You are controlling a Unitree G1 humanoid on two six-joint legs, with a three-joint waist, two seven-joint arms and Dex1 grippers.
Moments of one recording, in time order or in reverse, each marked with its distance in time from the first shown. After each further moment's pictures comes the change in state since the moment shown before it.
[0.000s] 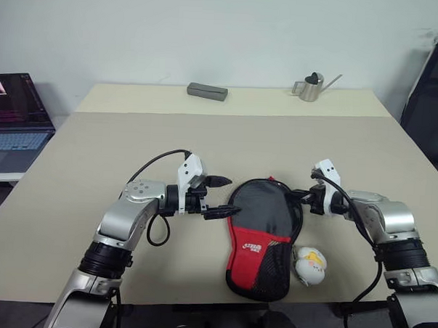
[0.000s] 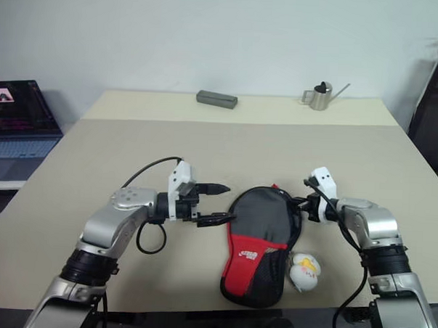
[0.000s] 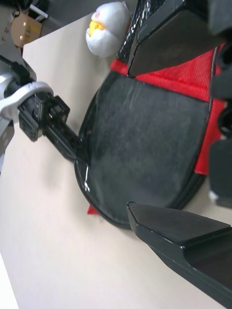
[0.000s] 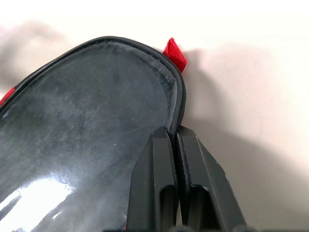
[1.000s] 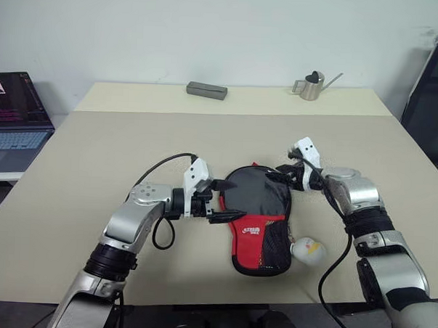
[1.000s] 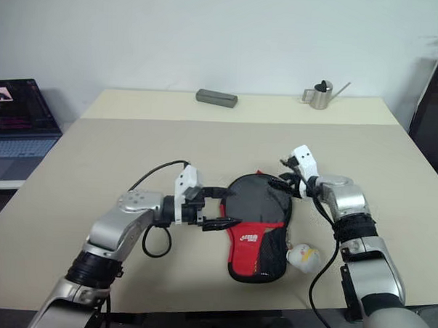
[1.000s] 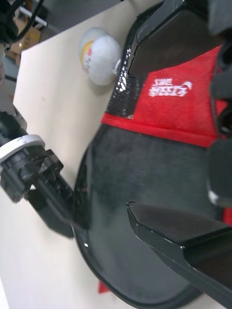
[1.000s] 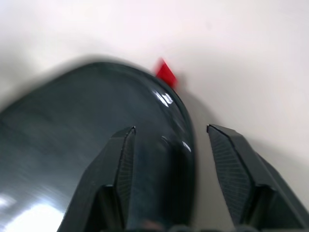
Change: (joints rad) left arm -0.020 -0.028 -0.049 0.010 0.007 -0.026 0.000; right arm -0.250 0.146 -0.024 0.277 -0.125 -0.155 0.047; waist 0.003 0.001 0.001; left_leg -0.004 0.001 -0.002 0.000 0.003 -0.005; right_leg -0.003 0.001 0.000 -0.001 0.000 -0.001
